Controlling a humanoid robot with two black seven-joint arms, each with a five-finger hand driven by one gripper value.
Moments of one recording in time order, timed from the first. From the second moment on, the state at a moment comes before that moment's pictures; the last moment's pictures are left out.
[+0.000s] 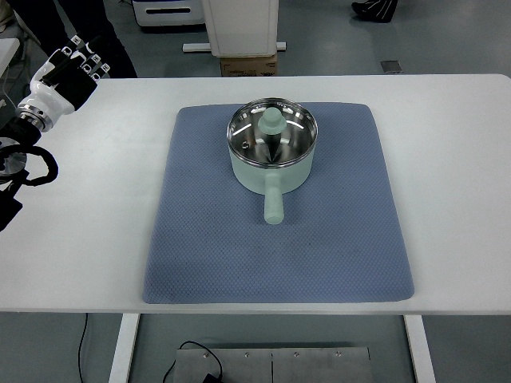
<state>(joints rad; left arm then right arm) -1.01 0.36 -0.66 -0.37 -0.26 -0.53 -0.06 0.03 0.00 0.70 0.17 0.11 -0.09 -0.05</state>
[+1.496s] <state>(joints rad) -1.52 0.25 0.18 -1.16 0.32 -0.57 0.00 0.03 0.00 0.70 0.17 0.11 -0.09 -0.05</state>
